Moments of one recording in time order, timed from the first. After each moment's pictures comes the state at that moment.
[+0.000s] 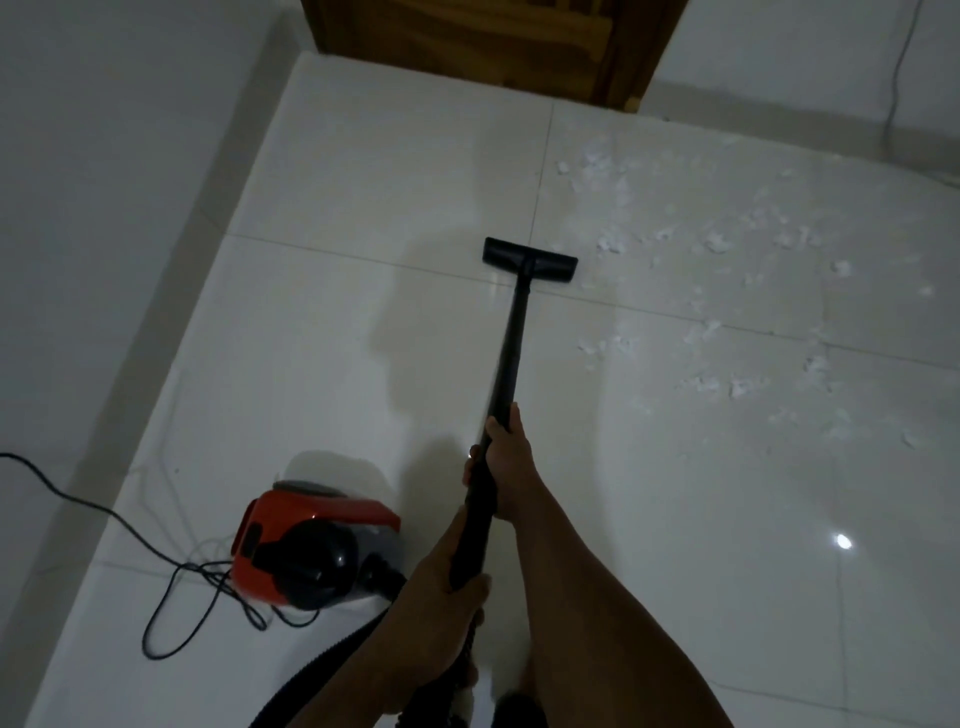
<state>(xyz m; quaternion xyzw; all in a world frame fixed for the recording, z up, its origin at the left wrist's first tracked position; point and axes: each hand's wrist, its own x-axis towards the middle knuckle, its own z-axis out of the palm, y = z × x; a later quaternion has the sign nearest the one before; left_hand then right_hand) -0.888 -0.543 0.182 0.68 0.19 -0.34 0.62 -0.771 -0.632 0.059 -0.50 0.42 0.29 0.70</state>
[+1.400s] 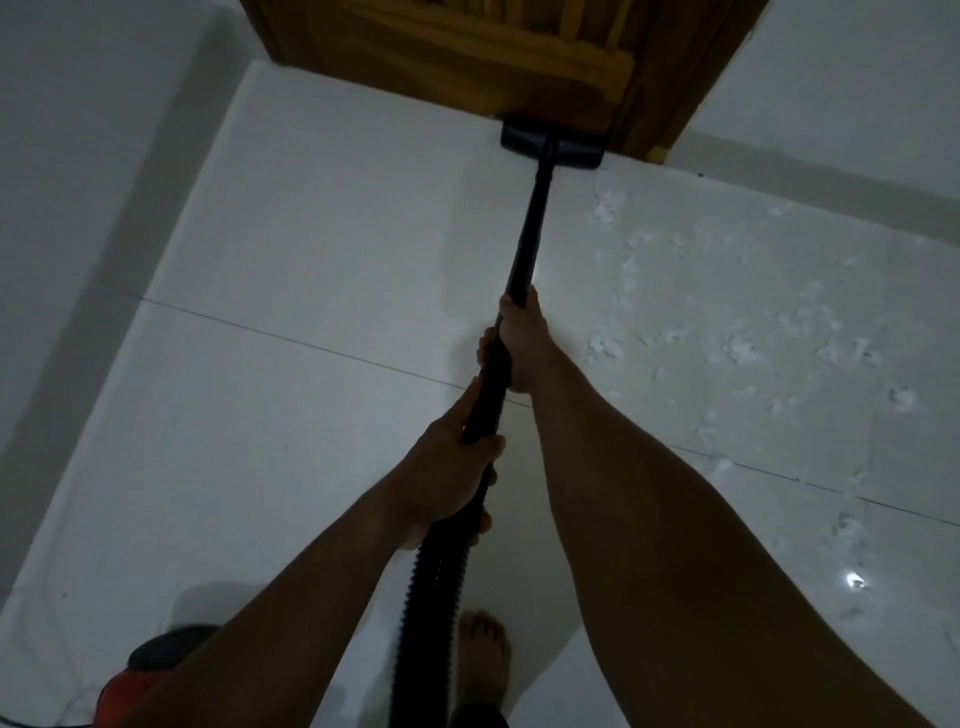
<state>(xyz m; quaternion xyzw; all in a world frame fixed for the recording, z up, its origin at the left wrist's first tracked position) -0.418 -0.626 0.124 0.64 0.24 -0.36 0.64 -0.278 -0.706 0.007 -0.53 0.38 0.31 0.69</state>
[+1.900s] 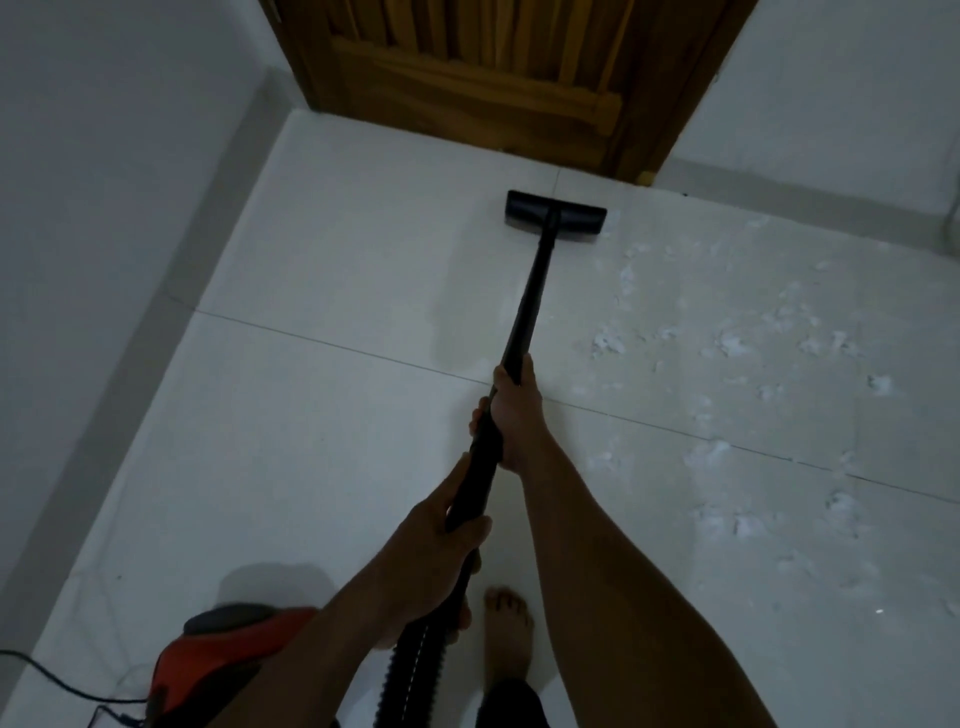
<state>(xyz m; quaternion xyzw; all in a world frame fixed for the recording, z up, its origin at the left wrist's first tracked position) -0.561 -0.600 0.182 0.66 0.24 -0.36 0.61 -0.430 -0.688 0.064 -0.52 0.37 0.29 0.71</state>
